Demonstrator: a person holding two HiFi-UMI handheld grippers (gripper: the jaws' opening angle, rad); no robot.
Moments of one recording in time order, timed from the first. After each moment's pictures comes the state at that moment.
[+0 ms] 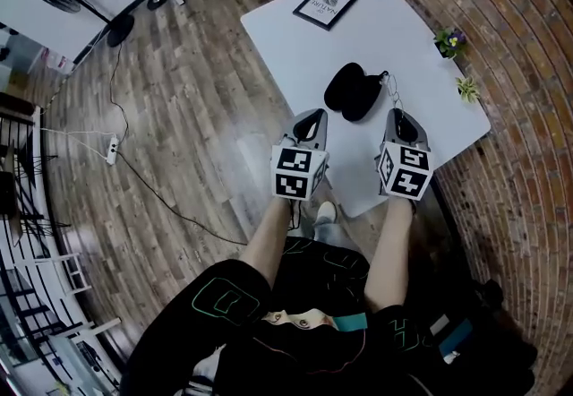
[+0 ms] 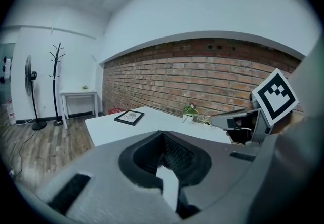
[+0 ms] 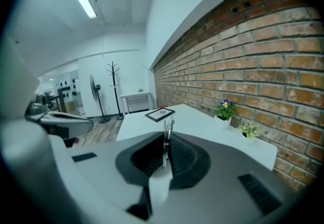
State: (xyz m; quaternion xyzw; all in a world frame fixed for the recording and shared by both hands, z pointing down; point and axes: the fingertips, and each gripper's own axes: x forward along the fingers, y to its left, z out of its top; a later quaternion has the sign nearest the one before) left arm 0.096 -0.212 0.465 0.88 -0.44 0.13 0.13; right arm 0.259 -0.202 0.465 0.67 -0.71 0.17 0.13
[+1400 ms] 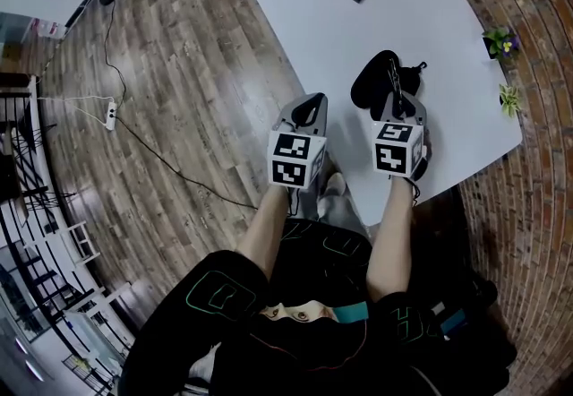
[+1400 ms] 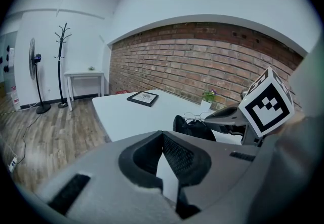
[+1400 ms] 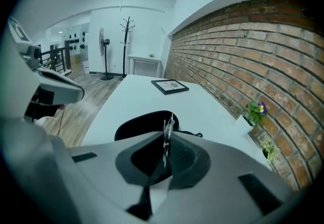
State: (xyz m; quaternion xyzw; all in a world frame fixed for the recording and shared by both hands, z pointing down) left arm 0.040 -0.288 0.550 0.85 -0.45 0.18 0.21; right arm 0.199 -0.297 0.558 0.60 -0.69 0.14 0.36
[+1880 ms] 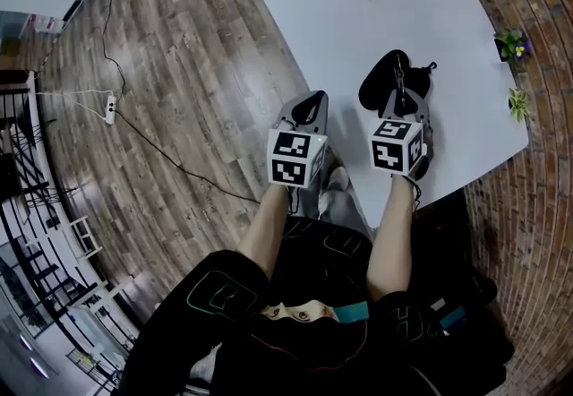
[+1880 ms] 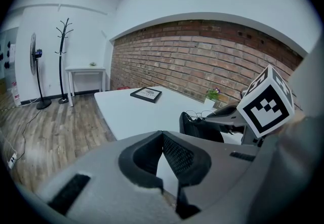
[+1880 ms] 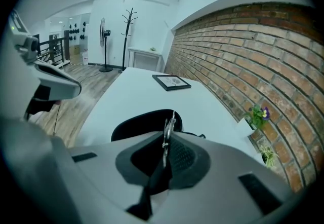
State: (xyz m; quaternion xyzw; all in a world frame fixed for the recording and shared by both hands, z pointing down) left arm 0.026 -0.298 0.563 0.84 -0.45 0.19 0.23; right arm 0.188 -0.309 0.571 0.60 -0.68 0.13 0.40
